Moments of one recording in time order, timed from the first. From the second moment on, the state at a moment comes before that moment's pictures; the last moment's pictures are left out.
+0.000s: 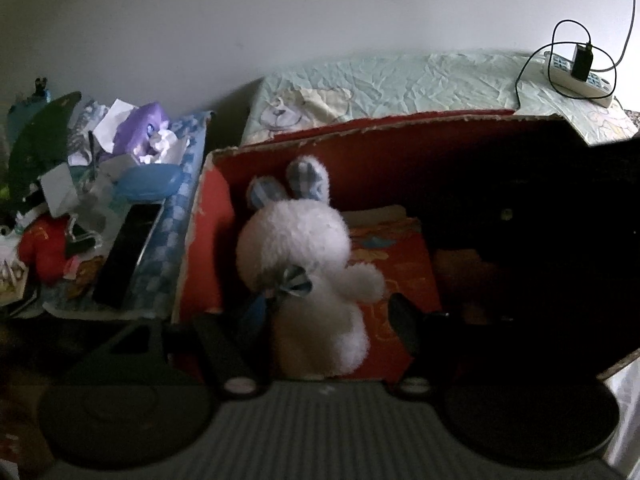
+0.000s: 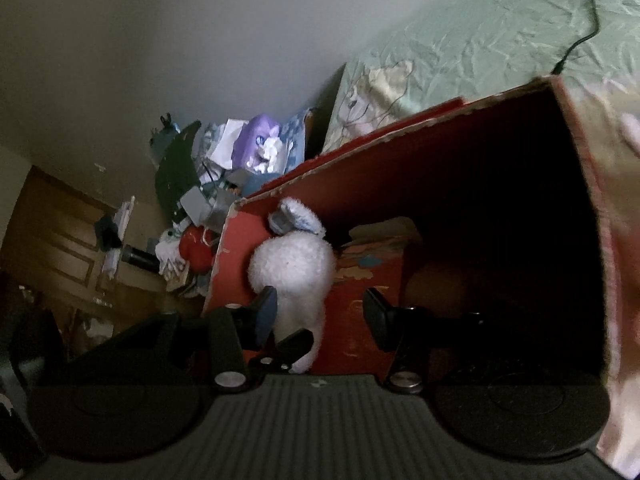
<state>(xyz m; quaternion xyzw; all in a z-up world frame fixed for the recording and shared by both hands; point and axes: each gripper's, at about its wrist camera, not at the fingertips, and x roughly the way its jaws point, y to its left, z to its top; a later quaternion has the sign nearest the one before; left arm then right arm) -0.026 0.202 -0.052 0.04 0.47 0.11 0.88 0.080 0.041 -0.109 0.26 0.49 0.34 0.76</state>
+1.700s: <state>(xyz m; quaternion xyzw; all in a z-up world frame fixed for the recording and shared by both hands) -0.023 -0.019 -0.020 0.05 0.42 -0.02 0.91 0.009 -0.182 -0.104 0.29 0.38 0.24 0.85</state>
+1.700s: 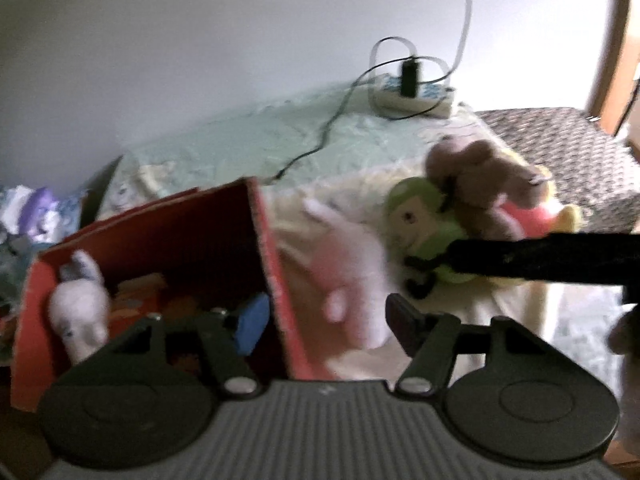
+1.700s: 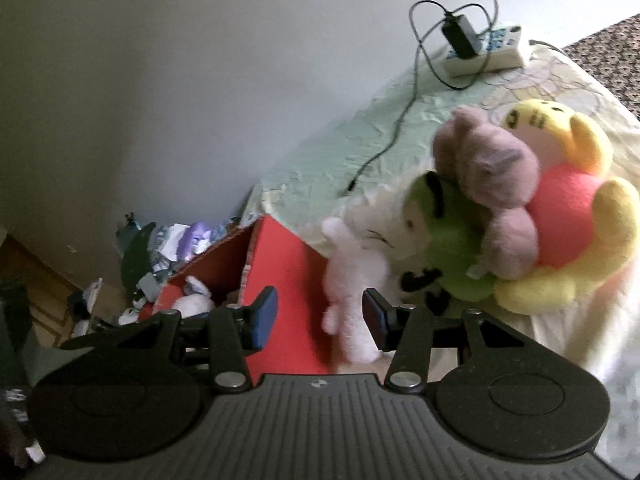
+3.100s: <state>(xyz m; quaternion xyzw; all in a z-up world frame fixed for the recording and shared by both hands) -0.006 -0.003 -0.038 0.01 0.41 -0.12 0.91 0.064 -0.172 -0.196 0.30 0.48 0.30 0.77</state>
